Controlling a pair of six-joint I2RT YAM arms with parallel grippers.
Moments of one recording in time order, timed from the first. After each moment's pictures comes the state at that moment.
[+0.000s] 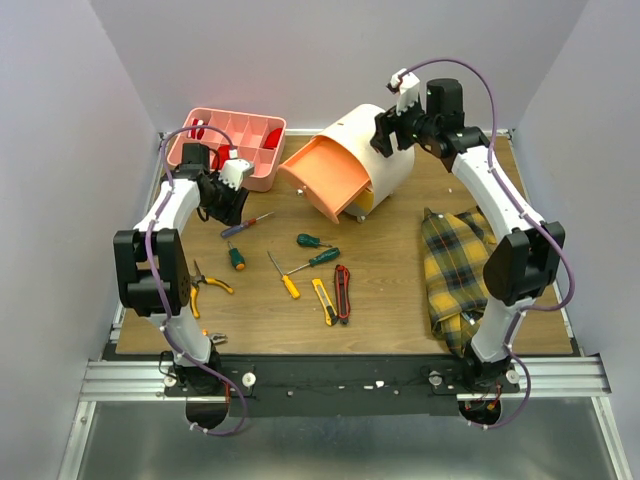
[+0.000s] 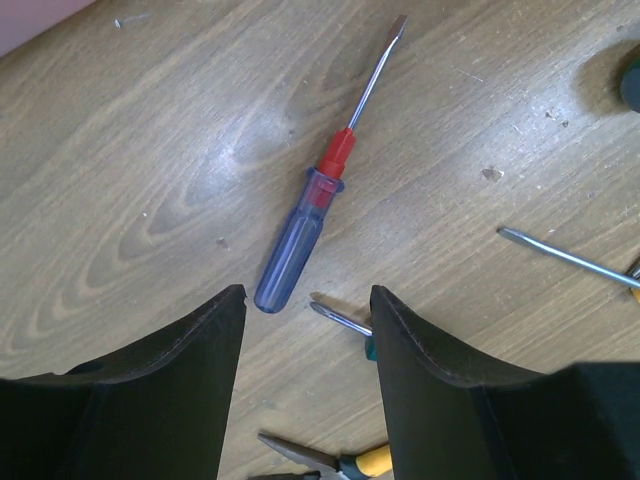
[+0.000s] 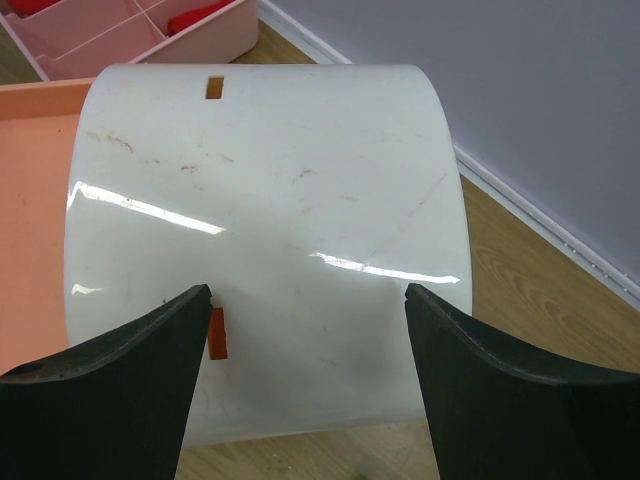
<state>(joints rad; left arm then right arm) 0.04 1.76 1.35 -0.69 0.39 0.57 0.28 1.87 1.84 -0.41 -0.36 -0.27</state>
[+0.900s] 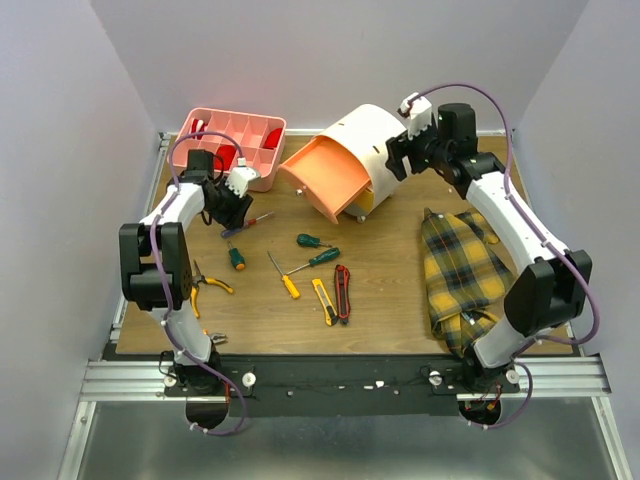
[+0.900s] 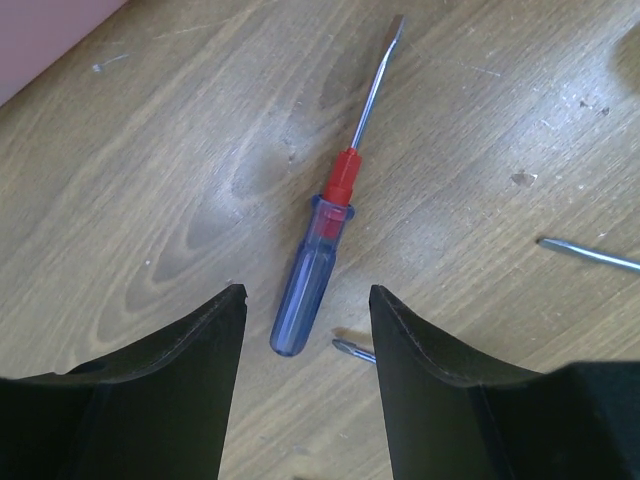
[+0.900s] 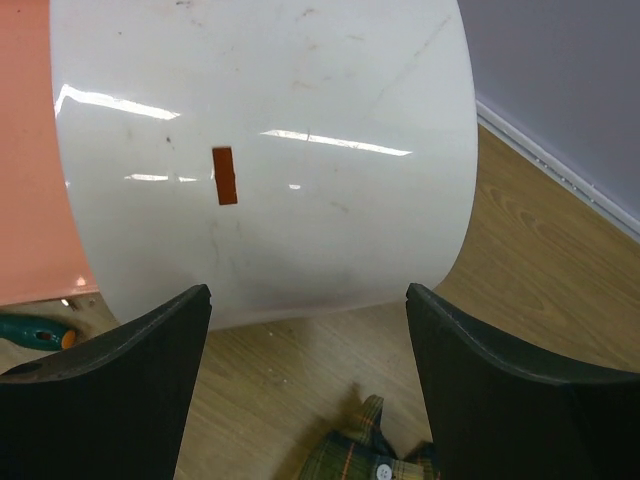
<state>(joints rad) 0.03 1.79 1.29 -0.58 0.41 0.68 0.28 1.65 1.54 -0.38 -0.26 -0.31</state>
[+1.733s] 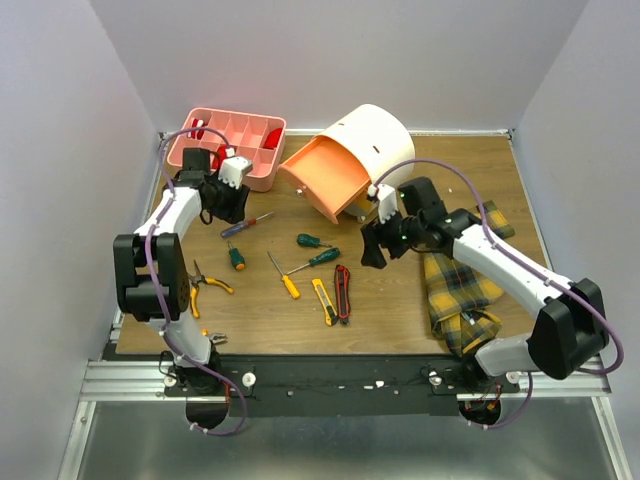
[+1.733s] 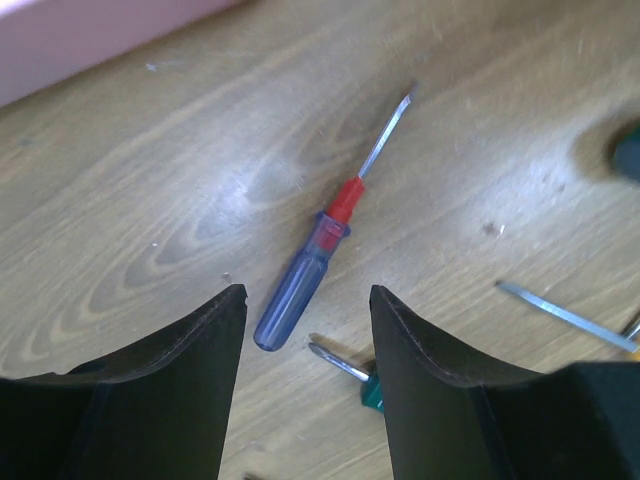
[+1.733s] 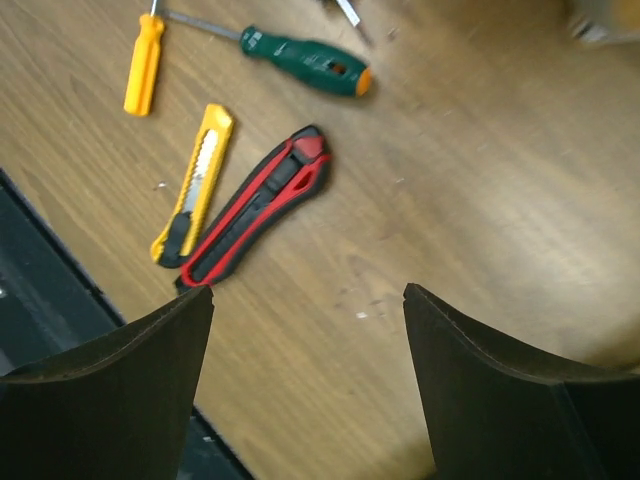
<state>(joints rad) 0.03 1.74 1.26 -0.51 0.40 0.49 0.52 1.39 1.06 -0.55 -0.39 -0.08</state>
